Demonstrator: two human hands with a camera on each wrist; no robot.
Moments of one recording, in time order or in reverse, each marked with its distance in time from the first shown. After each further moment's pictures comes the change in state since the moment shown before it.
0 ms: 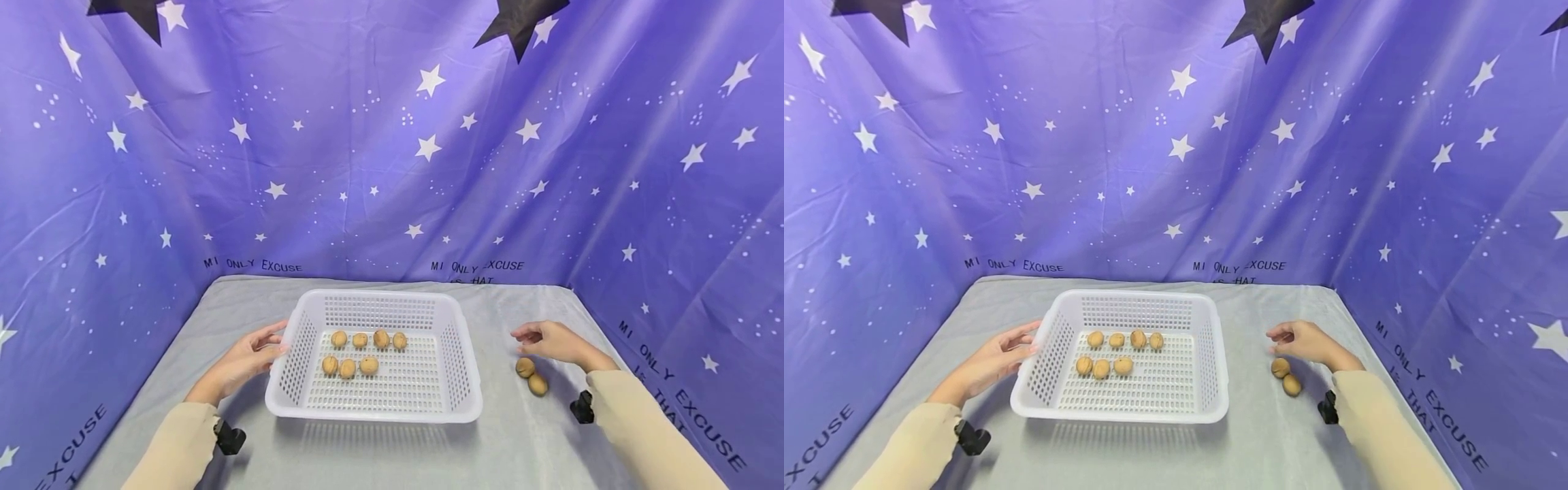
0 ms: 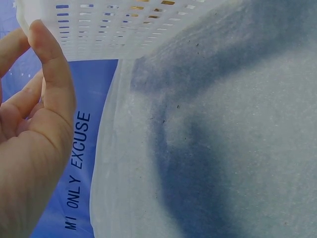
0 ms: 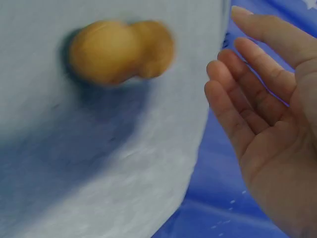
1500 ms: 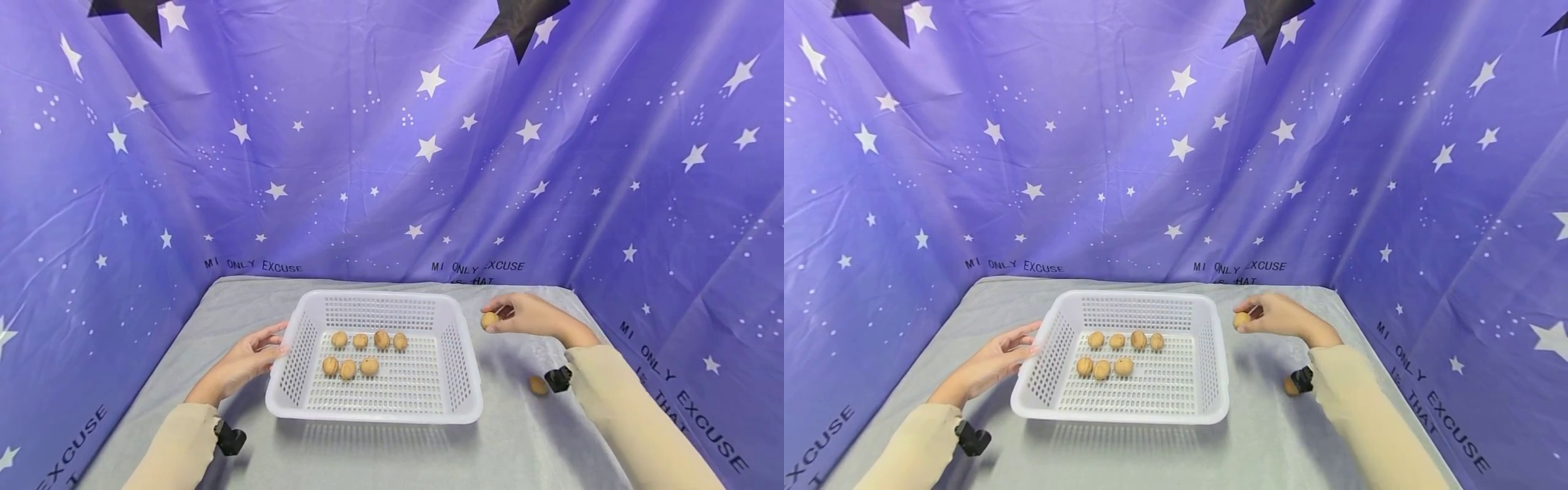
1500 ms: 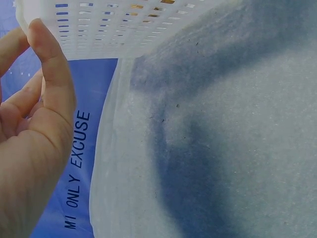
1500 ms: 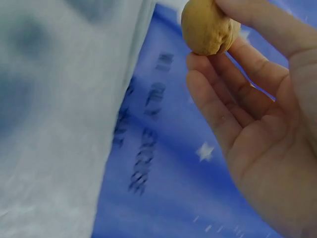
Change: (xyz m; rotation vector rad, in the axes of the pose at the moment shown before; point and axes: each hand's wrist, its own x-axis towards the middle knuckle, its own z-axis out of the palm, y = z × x) left_hand 0.000 0.000 0.000 -0.002 0.000 -0.006; right_hand 0.038 -0.076 -0.019 -0.097 -0.030 -0.118
